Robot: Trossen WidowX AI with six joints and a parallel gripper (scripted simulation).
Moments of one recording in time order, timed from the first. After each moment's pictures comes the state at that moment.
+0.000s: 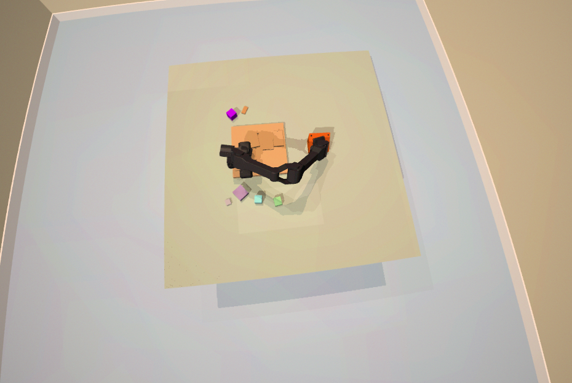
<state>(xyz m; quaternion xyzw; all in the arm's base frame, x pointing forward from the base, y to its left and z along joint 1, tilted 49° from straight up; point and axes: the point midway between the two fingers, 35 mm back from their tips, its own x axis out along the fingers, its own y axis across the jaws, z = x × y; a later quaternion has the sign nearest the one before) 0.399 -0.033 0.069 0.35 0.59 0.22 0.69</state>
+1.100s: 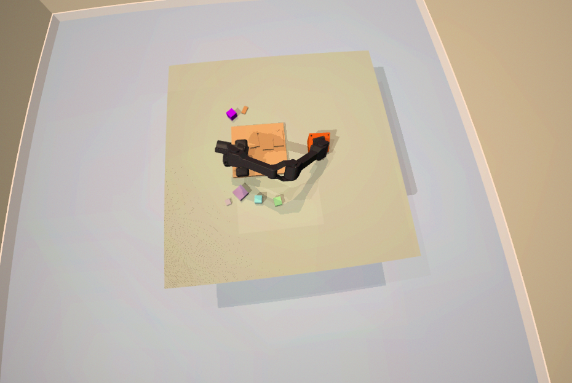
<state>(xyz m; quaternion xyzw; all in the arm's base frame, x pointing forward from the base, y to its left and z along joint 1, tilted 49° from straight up) 0.405 -0.058 0.090 0.35 0.59 0.22 0.69</state>
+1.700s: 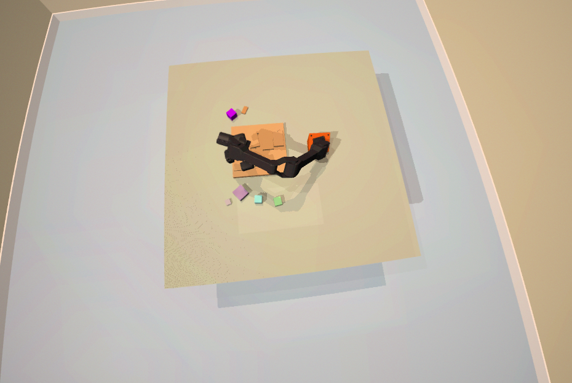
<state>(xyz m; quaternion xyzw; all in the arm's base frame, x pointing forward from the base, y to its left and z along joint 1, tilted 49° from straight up) 0.390 -0.084 0.082 0.28 0.57 0.28 0.73</state>
